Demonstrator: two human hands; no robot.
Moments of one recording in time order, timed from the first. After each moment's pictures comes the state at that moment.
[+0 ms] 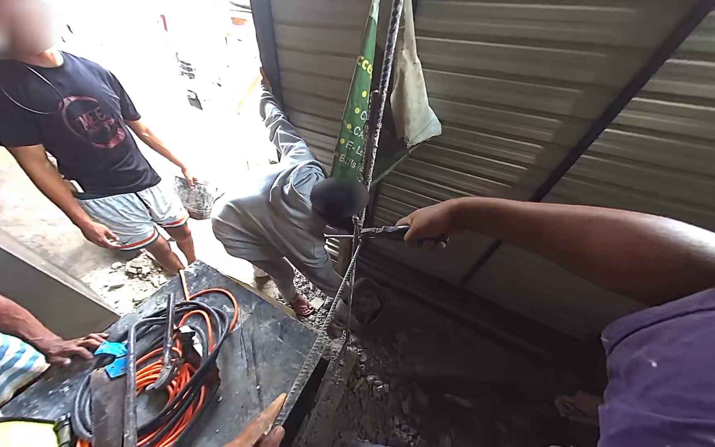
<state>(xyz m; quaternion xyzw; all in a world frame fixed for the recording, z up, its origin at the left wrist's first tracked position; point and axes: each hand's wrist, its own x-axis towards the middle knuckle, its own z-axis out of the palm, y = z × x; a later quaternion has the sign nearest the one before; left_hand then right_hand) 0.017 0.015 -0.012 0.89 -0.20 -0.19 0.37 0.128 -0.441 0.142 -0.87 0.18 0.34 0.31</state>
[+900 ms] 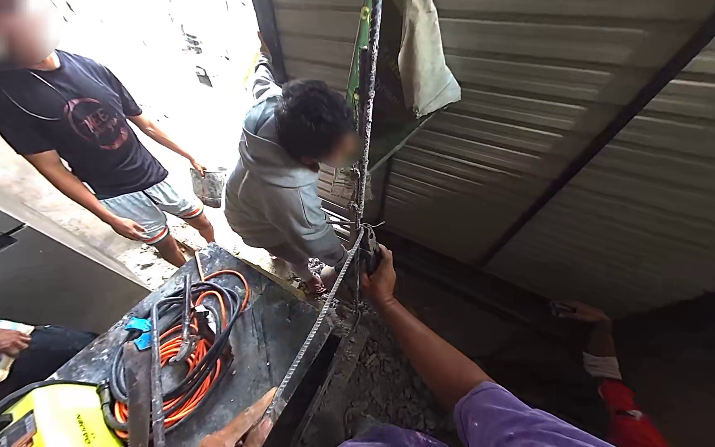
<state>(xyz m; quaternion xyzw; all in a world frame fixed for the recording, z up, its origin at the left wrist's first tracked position) 0.012 0.016 -0.009 0.89 -0.18 -0.17 0.38 0.136 -0.356 -0.151 -0.82 0.19 -0.44 0.31</state>
